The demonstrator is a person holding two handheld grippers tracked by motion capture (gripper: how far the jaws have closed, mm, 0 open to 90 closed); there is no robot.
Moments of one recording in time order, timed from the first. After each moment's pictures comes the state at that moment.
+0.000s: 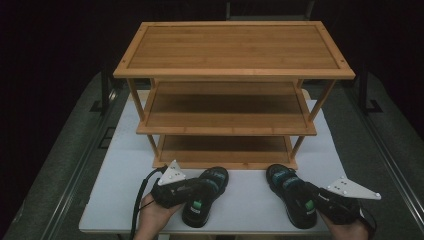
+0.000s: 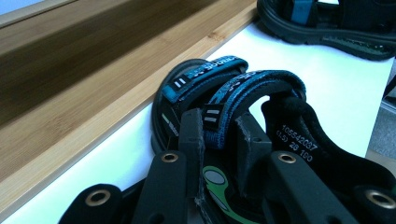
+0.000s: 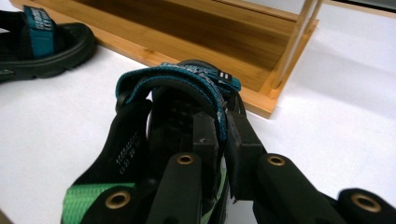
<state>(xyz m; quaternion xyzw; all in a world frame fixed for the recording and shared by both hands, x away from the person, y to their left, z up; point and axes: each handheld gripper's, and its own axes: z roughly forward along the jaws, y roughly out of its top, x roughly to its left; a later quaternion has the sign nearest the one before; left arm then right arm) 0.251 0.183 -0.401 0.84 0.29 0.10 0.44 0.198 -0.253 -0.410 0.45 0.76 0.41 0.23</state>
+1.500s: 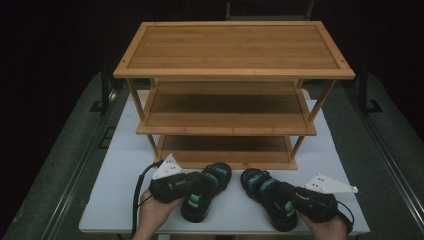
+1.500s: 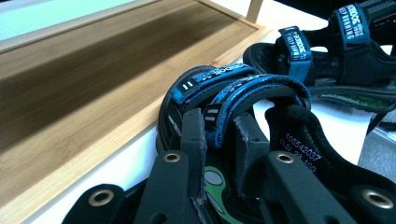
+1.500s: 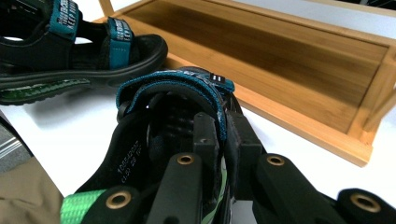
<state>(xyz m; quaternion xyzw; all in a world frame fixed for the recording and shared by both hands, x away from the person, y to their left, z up) 0.257 0.184 -0.385 0.82 0.30 0.11 0.47 0.204 -0.204 -0.395 0.41 0.77 0.45 0.17</state>
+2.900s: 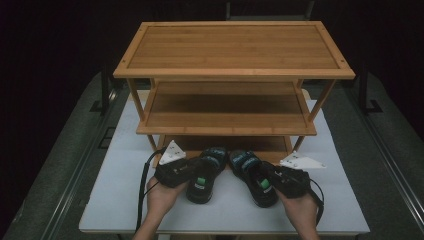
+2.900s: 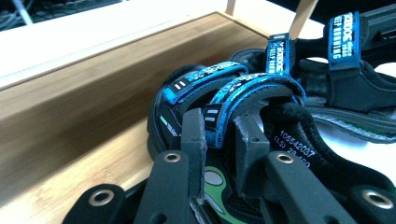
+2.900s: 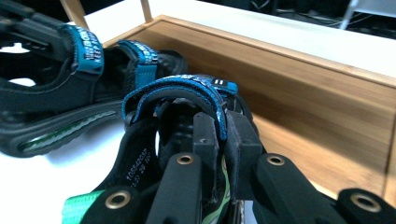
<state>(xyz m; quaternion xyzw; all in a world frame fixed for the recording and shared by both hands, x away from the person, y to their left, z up) 0.289 0.174 -0.384 0.80 0.34 0.15 0.46 0.253 -0.155 -0.385 0.43 0.75 0.45 0.20</state>
